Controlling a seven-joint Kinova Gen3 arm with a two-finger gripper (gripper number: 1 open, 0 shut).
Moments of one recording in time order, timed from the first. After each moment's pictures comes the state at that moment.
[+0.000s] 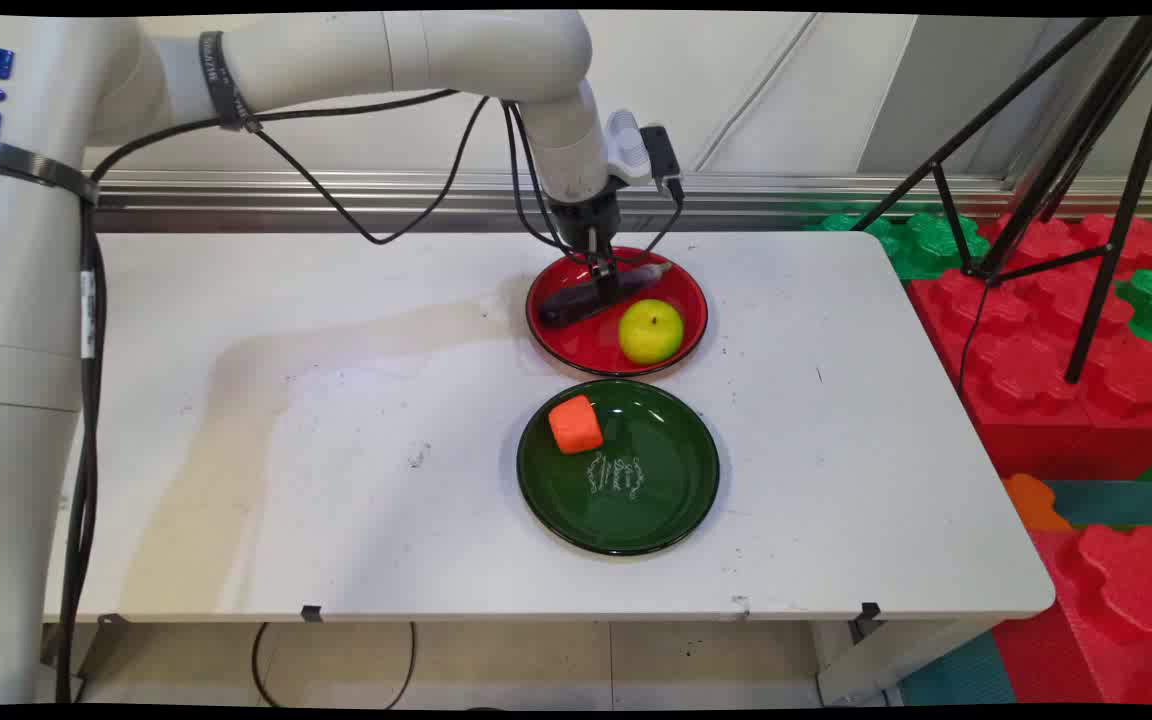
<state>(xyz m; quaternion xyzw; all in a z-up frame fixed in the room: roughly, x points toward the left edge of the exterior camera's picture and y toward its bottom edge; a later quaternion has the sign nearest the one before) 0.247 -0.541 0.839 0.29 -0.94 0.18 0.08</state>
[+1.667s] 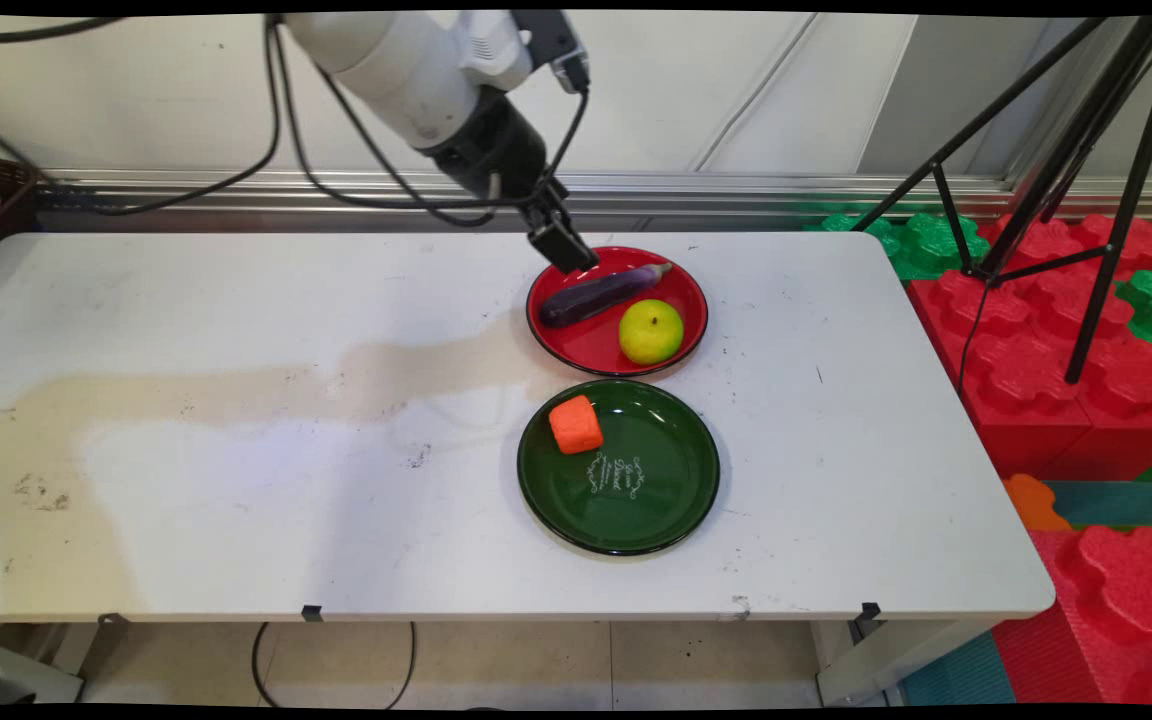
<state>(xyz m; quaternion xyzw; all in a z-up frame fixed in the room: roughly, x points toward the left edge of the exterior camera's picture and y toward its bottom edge) 0.299 -0.361 0.971 0.31 -0.90 0.21 0.25</state>
